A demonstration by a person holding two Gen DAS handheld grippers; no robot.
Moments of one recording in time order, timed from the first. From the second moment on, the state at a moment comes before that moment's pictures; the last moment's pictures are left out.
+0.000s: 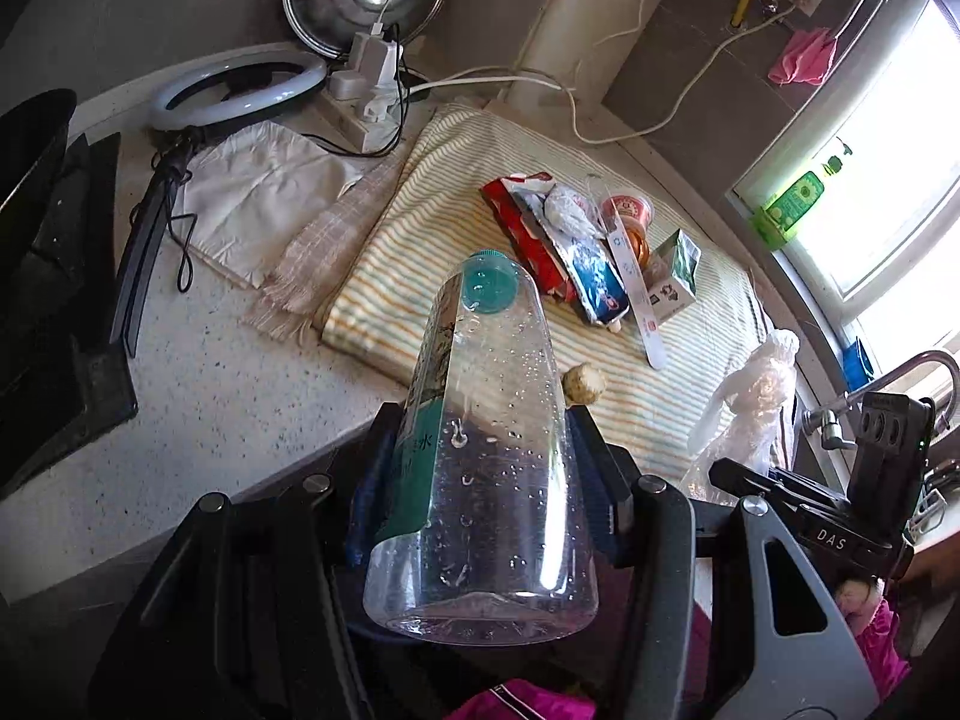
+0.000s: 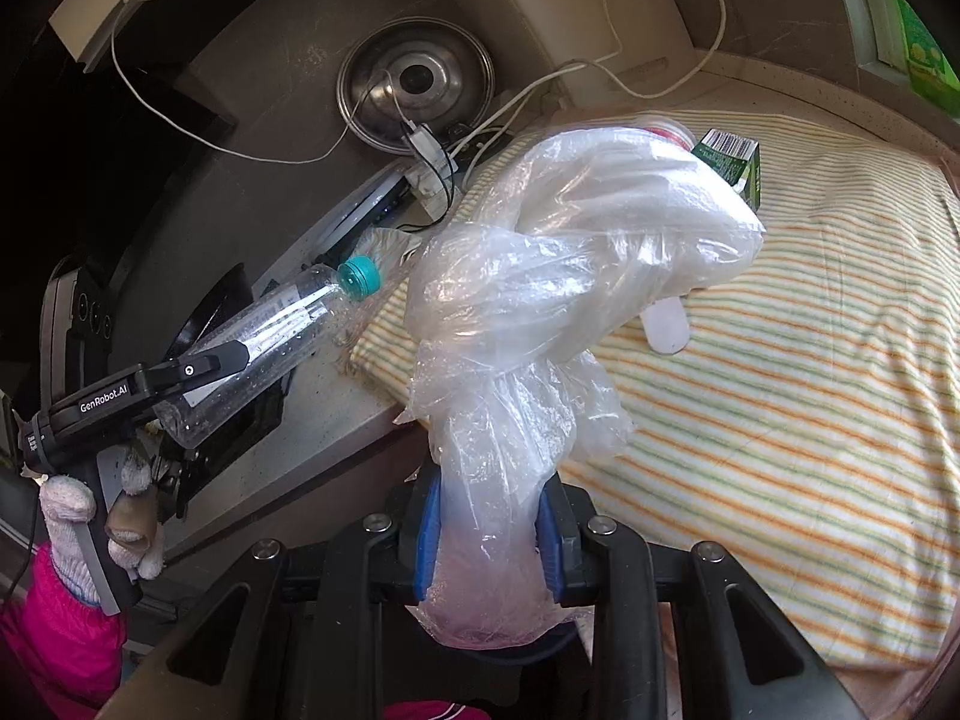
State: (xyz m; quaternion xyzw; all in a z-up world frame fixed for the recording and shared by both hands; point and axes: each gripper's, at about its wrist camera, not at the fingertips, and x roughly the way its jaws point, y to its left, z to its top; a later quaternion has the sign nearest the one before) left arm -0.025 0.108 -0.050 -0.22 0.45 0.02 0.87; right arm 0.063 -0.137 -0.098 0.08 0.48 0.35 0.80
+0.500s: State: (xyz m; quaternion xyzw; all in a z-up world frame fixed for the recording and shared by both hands) left arm -0.114 0.118 -0.120 -0.25 0.51 0.00 0.82; right arm -0.015 -0.088 -0.152 0.06 0.53 0.33 0.78
